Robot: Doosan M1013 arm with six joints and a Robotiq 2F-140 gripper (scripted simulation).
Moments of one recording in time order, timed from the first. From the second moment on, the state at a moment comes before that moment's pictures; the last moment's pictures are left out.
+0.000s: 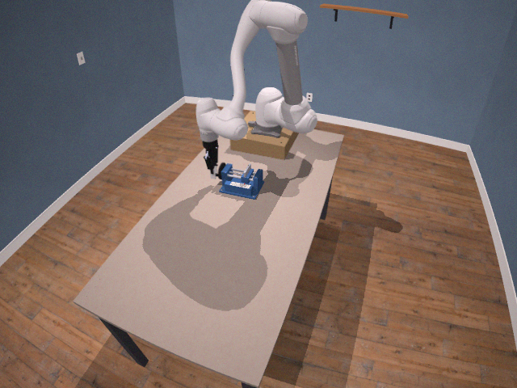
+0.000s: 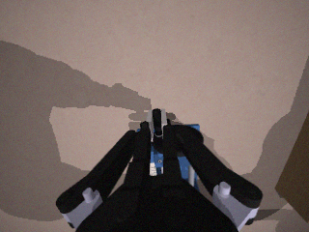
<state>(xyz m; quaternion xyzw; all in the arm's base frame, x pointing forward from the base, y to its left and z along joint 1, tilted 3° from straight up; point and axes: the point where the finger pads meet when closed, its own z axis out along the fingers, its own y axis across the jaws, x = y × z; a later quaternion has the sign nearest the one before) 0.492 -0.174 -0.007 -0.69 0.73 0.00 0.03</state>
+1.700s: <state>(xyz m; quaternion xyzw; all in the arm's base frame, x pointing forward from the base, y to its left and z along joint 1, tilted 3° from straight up) 0.482 -0.173 -0.023 -0.69 0.73 0.00 0.03</state>
